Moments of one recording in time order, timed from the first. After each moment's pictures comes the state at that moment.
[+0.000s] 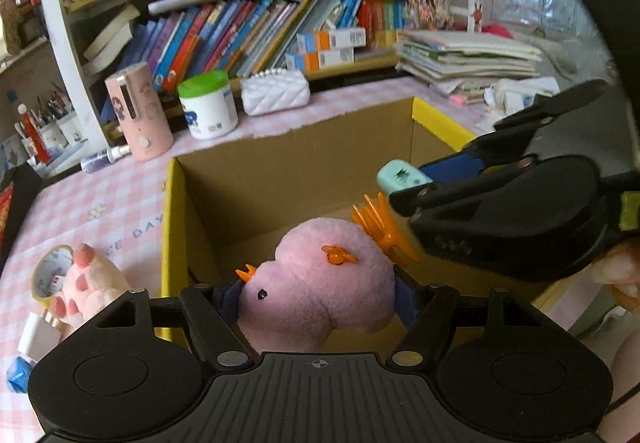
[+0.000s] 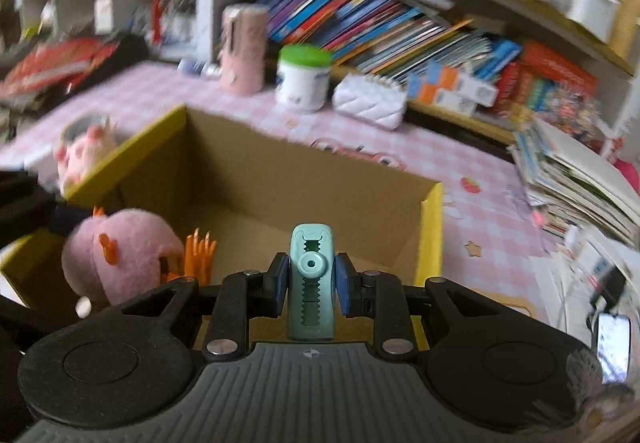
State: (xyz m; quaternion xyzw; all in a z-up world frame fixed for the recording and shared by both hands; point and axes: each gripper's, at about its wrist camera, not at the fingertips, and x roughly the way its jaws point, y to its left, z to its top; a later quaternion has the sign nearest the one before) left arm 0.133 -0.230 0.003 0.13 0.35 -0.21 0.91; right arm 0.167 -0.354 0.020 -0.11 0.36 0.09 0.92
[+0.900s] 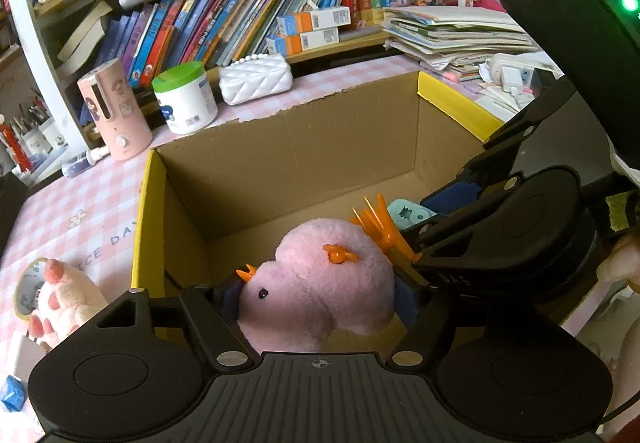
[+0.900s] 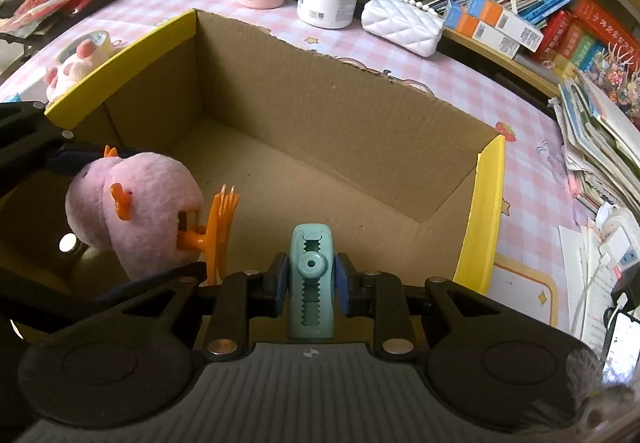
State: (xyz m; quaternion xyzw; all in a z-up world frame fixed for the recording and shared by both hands) left arm 0.150 -0.259 -0.013 0.16 0.36 -0.22 0.89; right arm 0.198 -0.372 -0.010 -0.13 0.47 0.12 0.87
